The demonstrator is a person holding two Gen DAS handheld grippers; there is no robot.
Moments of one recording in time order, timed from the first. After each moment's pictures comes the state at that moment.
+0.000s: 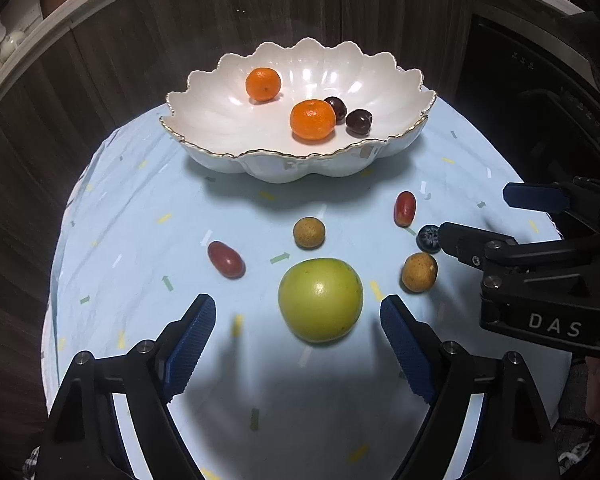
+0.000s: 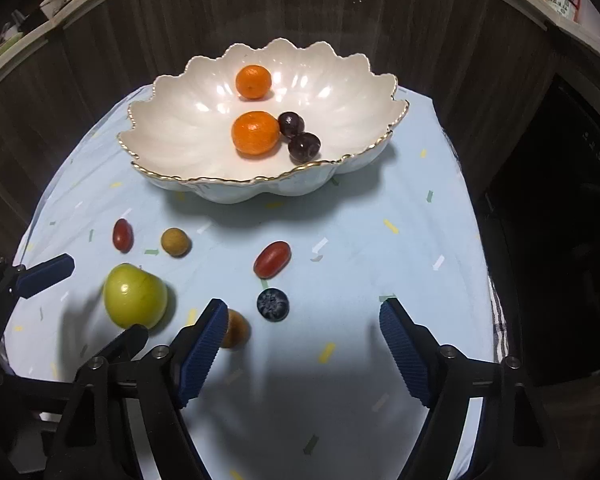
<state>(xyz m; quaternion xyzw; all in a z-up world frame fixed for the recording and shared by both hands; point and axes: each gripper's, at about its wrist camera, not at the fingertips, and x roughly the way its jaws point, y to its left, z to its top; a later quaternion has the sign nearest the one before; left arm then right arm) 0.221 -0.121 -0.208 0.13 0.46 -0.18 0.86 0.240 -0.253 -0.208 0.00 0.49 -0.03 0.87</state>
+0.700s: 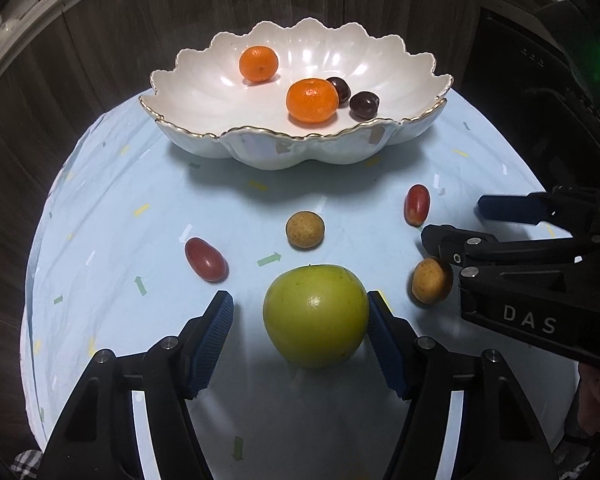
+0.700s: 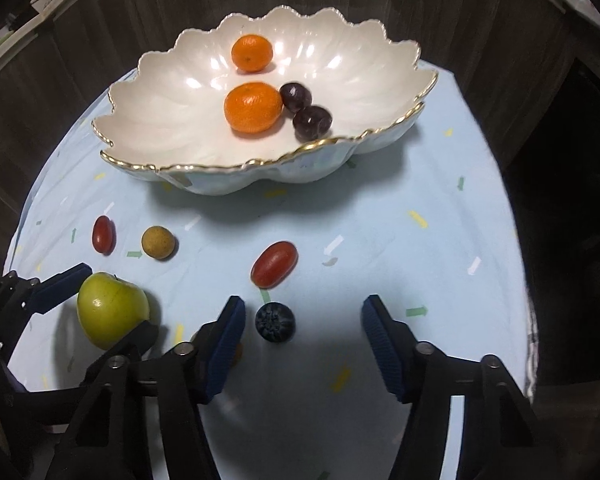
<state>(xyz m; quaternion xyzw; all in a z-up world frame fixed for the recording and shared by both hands) 0.239 -0.130 -0.230 0.12 0.48 -0.18 0.85 0.263 -0.253 -0.237 0.02 0.53 -0.01 0.85</state>
